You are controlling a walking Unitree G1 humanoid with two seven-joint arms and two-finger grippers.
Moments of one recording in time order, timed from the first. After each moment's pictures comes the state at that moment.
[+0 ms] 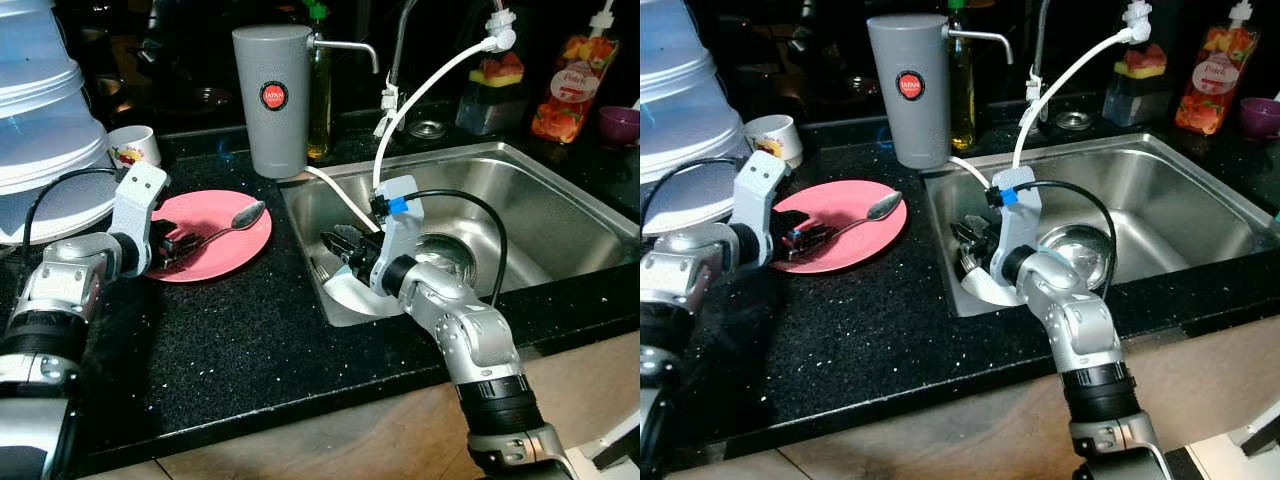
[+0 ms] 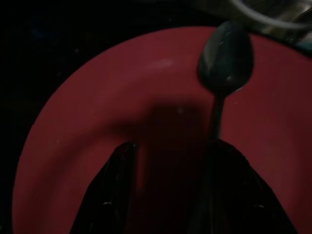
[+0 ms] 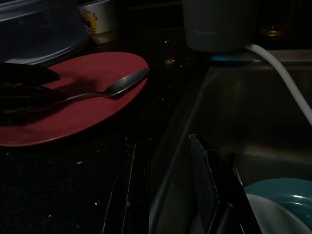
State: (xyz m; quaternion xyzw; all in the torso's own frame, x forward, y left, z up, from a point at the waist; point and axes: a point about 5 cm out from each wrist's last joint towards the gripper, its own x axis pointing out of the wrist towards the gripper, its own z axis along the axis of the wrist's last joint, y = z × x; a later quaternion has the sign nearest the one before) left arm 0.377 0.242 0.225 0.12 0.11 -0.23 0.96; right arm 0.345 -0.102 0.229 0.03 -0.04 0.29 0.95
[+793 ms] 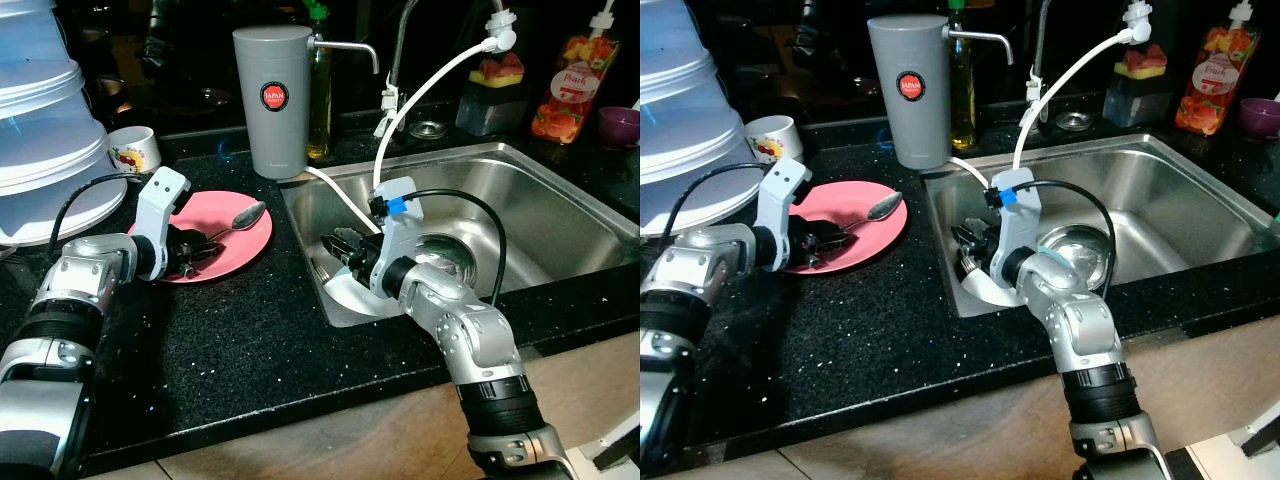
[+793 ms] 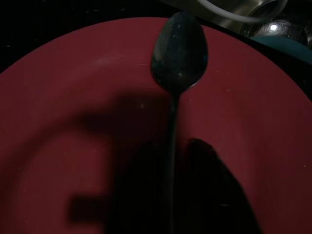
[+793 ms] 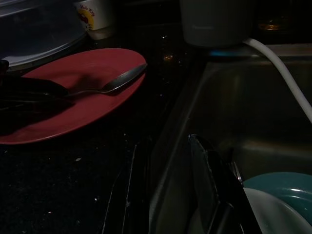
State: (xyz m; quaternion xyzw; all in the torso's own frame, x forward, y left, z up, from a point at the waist) left arm 0.381 0.229 0.212 0.09 0.16 -0.30 0.94; right arm 0.344 -0.101 0.229 0.03 -0.03 0.29 0.96
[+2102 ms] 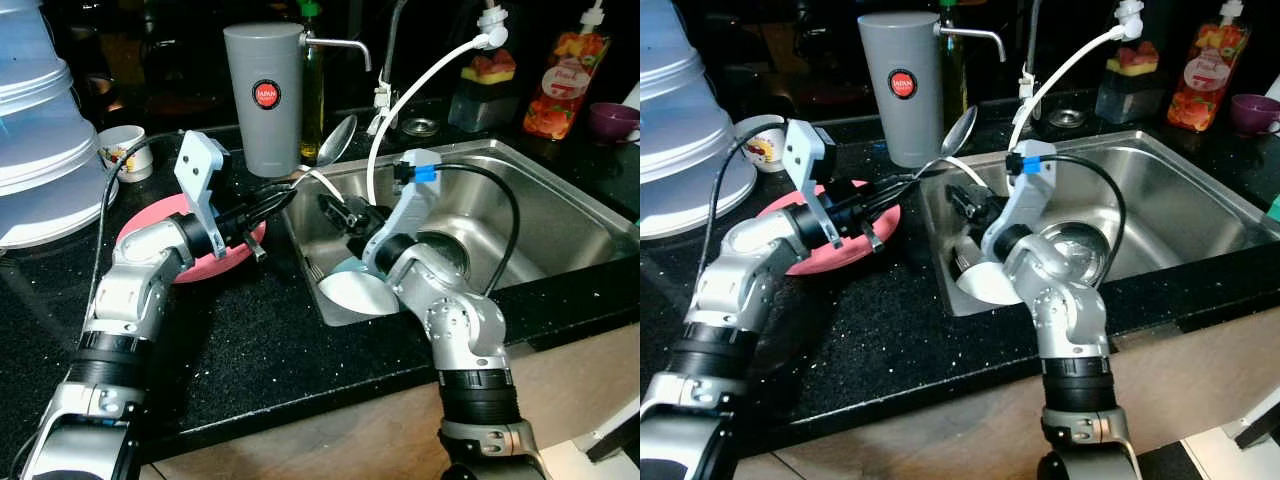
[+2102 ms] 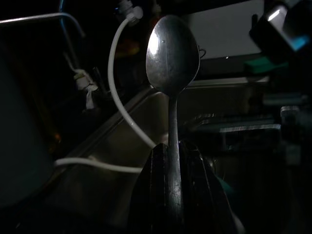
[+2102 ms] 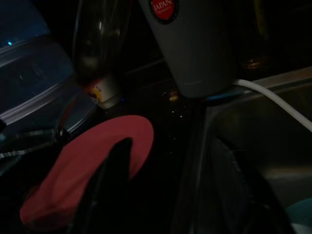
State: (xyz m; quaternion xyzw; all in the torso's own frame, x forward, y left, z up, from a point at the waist) left arm 0.347 0.143 0.261 0.07 -0.16 -0.43 0.88; right arm 0.346 -0.092 0.257 0.19 -0.09 0.24 0.95
